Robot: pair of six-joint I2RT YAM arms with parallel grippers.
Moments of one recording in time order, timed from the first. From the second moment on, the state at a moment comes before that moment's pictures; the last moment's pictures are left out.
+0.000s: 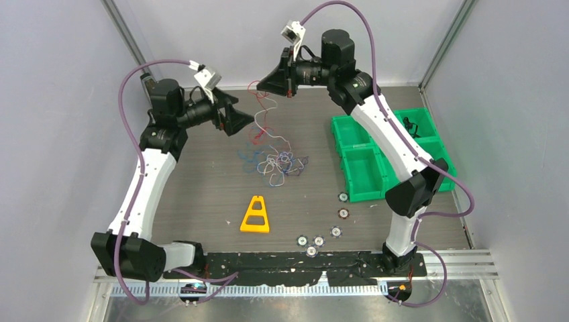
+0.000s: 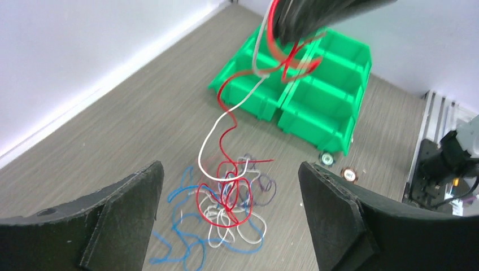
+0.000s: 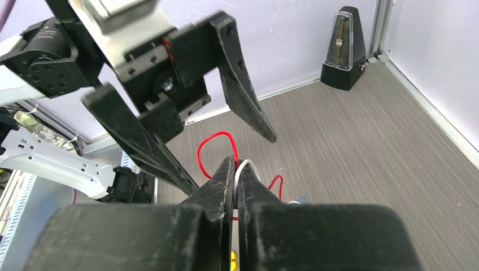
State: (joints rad) left arm -0.12 1.26 1.30 -0.27 0.87 0.06; right arm 0.56 1.86 2.12 -0.34 -0.83 0.18
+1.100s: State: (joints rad) left arm -0.21 1.30 1.35 -0.14 0.83 -0.41; right arm 0.57 1.79 1.93 -0.29 -0.85 0.19
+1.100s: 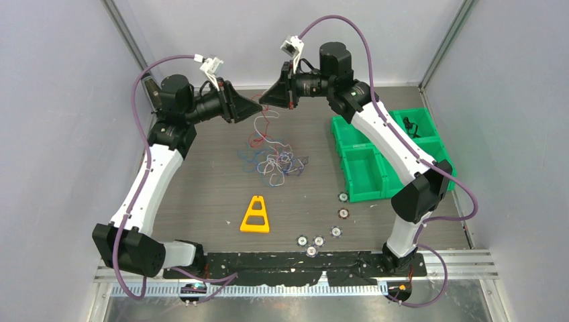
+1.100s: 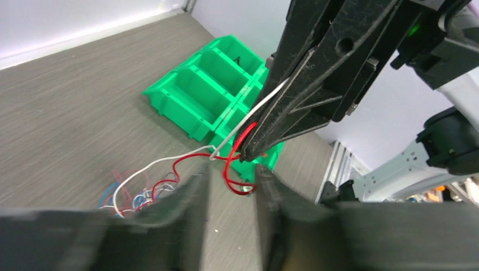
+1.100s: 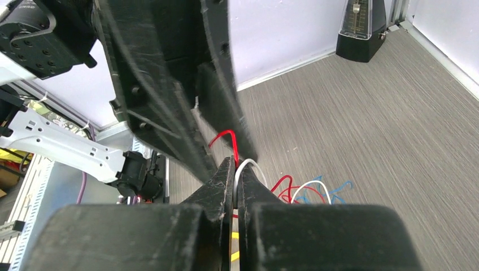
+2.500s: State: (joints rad) left arm -0.14 1.34 1.71 0.12 0.97 -0.76; right arm 0.67 1.88 1.48 0.24 -0.57 0.12
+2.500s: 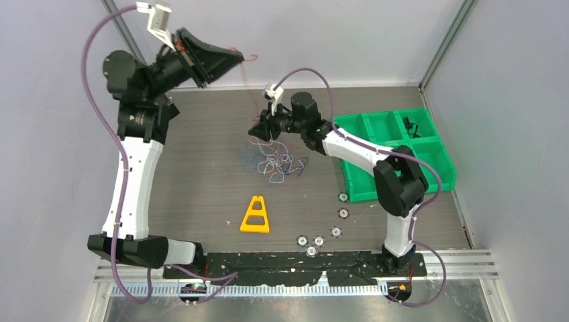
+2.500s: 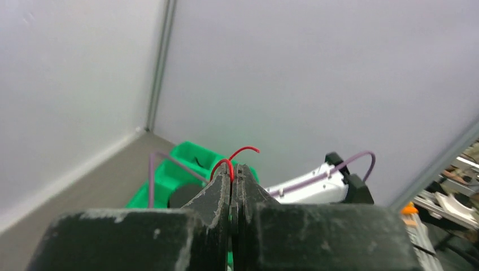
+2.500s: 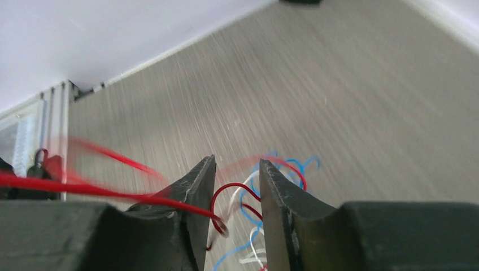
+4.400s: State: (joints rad) left arm 0.05 1.35 1.84 0.33 0.92 -0.92; right arm 0.70 1.96 1.89 -0.13 -0.65 -0.07
